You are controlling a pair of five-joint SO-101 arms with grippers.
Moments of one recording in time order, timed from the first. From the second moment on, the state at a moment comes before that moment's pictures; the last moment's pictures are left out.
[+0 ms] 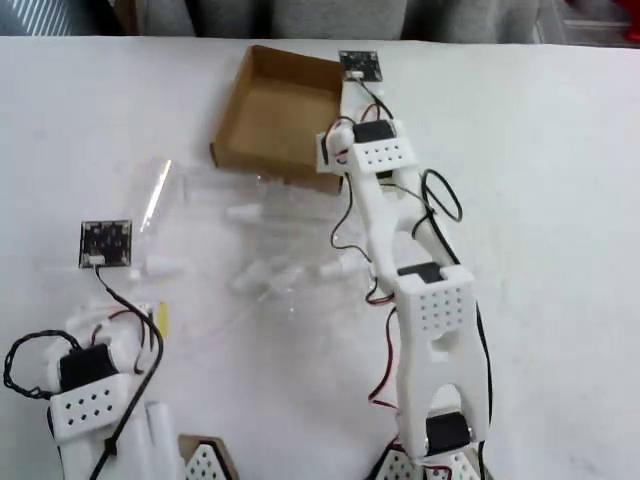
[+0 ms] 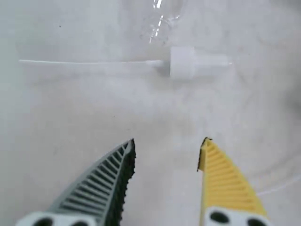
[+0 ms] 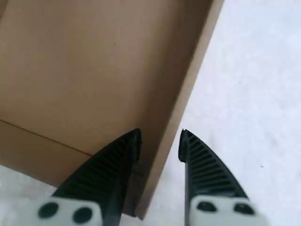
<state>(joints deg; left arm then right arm) -26.1 -68.7 81.5 56.1 -13.8 -16.0 45.8 -35.6 59.0 -8.0</state>
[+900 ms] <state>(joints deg) -25.8 -68.7 81.8 56.0 -13.8 -6.7 51.0 -61.0 90.6 0.7</state>
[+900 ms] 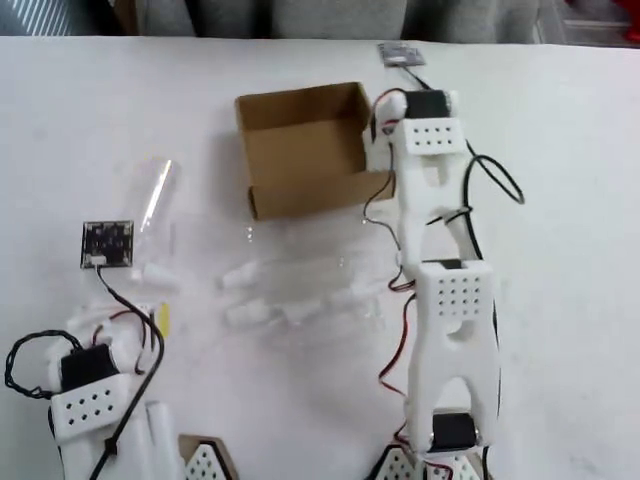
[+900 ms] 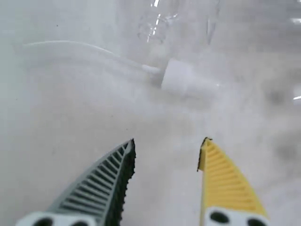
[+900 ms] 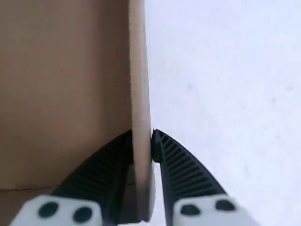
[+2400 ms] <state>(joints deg) -23.6 -68.7 82.5 55.1 -13.8 -7.5 57.6 -62.0 93.7 11.9</state>
